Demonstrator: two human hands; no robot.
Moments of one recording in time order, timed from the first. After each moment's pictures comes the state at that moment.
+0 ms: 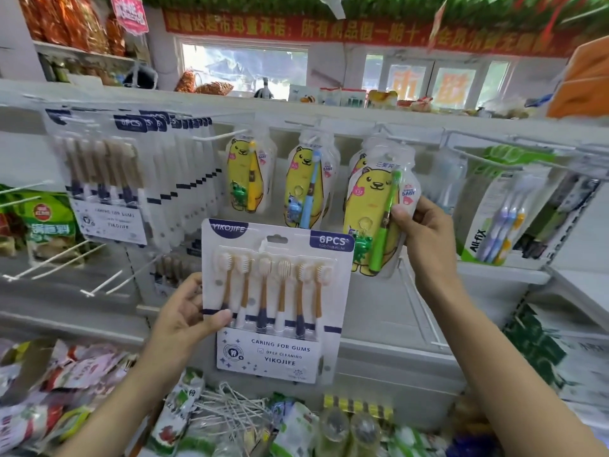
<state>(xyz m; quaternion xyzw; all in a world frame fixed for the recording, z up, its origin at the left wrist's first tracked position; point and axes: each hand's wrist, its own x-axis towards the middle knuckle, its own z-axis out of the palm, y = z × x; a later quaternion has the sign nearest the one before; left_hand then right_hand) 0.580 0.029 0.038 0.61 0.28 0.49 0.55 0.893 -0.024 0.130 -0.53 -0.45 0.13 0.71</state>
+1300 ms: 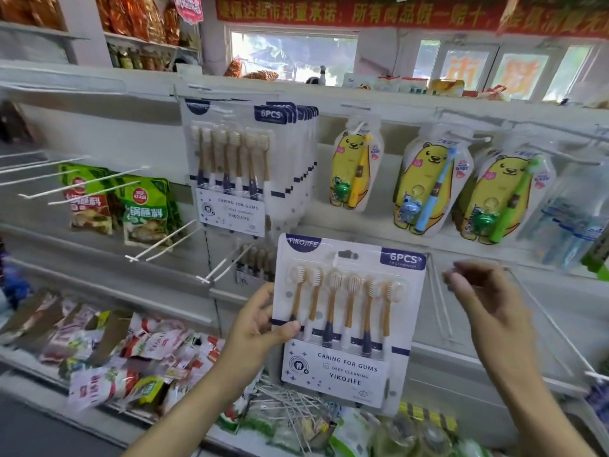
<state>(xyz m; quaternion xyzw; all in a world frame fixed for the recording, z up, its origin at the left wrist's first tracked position) 0.485 0.086 -0.008 0.59 0.25 0.46 0.61 0.775 -0.017 0.051 -0.60 -0.48 0.07 0.63</state>
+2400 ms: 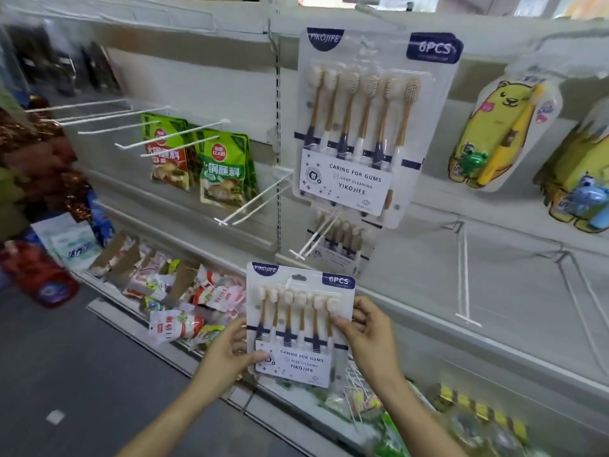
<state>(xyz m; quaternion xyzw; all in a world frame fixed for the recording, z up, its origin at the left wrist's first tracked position) 0.303 0.148 -0.149 0.55 0.52 0.38 0.52 0.552 0.123 -0.095 -0.52 -0.48 0.43 0.56</state>
